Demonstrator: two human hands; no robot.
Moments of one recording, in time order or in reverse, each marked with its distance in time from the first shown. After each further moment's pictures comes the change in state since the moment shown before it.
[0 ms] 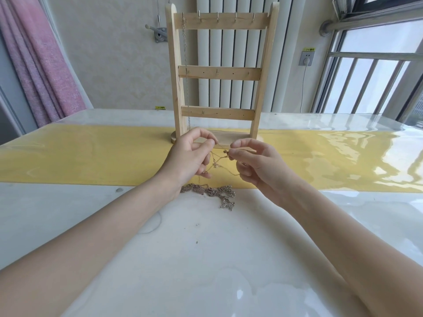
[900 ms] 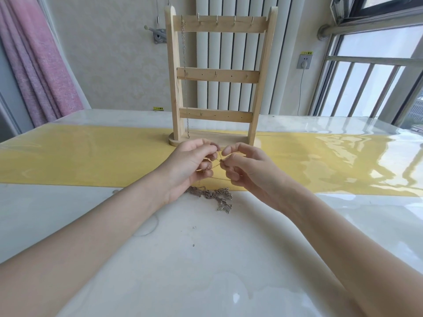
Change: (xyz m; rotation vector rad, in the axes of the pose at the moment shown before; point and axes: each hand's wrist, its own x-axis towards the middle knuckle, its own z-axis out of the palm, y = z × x) left_hand 0.003 0.003 0.003 -0.339 -0.123 -0.242; right_hand 0.001 0.000 0.006 -0.048 -0.131 0.029
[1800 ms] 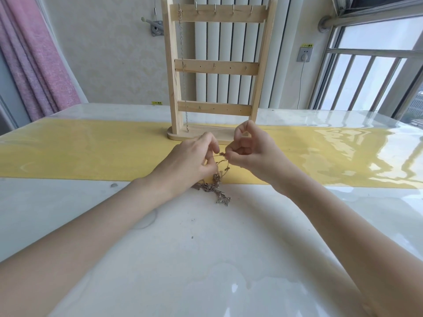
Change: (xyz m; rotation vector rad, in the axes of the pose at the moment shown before) left_hand -0.007 -0.008 -0.009 1.127 0.010 0.597; right_hand 0.000 -0.007 -0.008 -0.418 0.052 -0.269
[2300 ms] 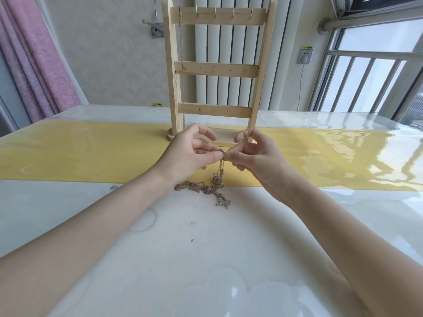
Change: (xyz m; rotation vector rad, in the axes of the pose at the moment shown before) left_hand 0.007 0.004 -0.004 -0.722 0.041 -0.332; right_hand -0.002 0.005 0.000 0.329 0.067 0.094
